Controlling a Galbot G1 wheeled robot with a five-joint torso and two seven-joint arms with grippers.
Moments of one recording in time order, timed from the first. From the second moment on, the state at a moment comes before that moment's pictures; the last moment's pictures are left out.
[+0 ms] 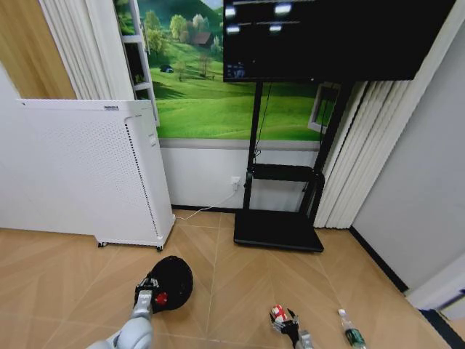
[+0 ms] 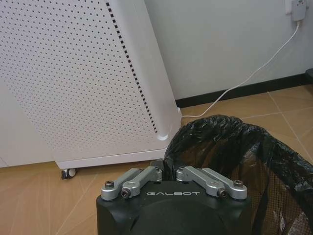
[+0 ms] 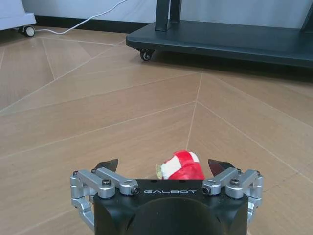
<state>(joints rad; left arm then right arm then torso) 1.08 -0.70 0.25 -1.69 -0.69 -0.01 -0.85 -1.01 1.27 0.12 0.53 0.41 0.53 -0.15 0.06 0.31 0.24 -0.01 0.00</state>
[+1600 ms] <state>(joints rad) 1.20 -0.67 0.11 -1.78 -0.66 -0.03 -0.83 -0.95 1.30 0.16 0.40 0.43 0.52 -0.19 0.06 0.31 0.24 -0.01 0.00</state>
